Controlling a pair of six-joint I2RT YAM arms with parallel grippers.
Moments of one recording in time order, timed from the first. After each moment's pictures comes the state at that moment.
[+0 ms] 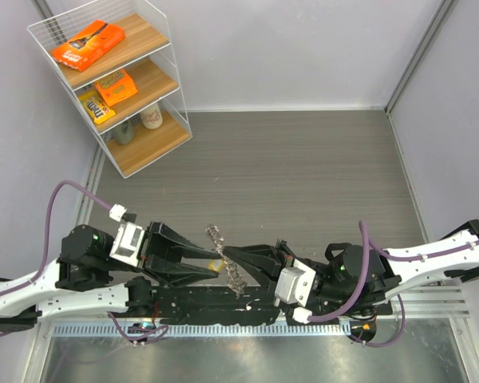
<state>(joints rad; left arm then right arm) -1.35 0.52 0.88 0.00 0.34 -0.16 1.78 0.94 0.99 0.26 0.39 -0.71</state>
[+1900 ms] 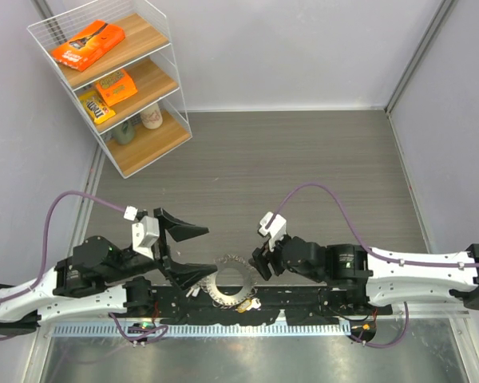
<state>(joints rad) -1.36 0.36 0.75 -0.27 -0.05 -0.19 1.41 0.89 0.72 -0.31 0.42 0.30</state>
